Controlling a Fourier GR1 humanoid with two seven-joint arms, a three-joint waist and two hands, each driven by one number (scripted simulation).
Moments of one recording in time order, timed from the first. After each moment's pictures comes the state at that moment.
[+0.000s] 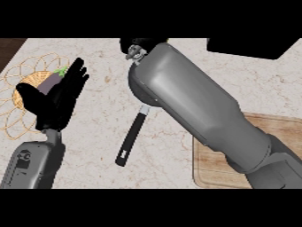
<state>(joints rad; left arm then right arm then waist) -0.31 0.13 0.00 -1.50 0.09 0.04 0.24 -1.35 -0.01 0.42 -0.89 1.14 0.08 1.19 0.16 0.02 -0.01</state>
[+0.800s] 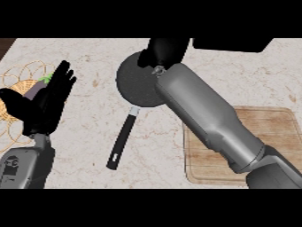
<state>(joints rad) -0.26 0.15 0.05 -1.53 0.10 0.05 0.23 -1.21 -0.01 0.45 -0.70 1.08 -0.27 1.08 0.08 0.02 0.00</state>
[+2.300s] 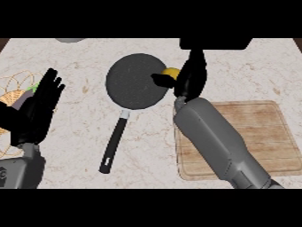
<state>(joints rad) -0.19 0.17 0.09 -1.57 0.10 0.06 0.23 -0.86 -0.01 0.38 -0.84 0.70 -0.97 0.84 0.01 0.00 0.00</state>
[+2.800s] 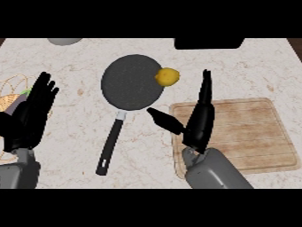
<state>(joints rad) -0.15 0.17 0.11 -1.60 0.10 0.07 0.24 -0.41 -0.03 0.54 -1.42 0.70 -1.04 0.74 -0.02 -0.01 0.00</state>
